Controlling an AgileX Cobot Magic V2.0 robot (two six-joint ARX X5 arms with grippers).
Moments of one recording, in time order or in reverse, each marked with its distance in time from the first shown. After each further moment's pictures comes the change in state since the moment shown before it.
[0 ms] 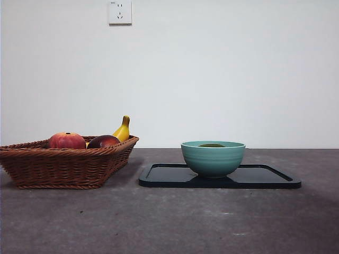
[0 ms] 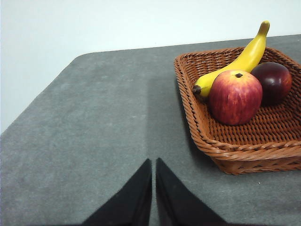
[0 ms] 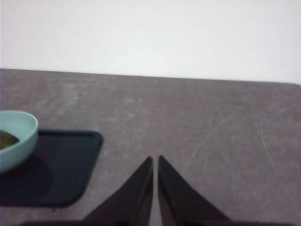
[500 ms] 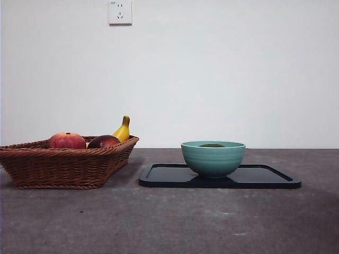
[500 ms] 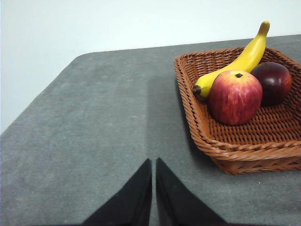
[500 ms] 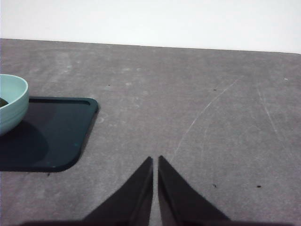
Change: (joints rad) left arm 0.000 0.000 0.000 0.000 0.000 0.000; right arm 0.000 -0.050 -0.052 -0.092 0.018 0.003
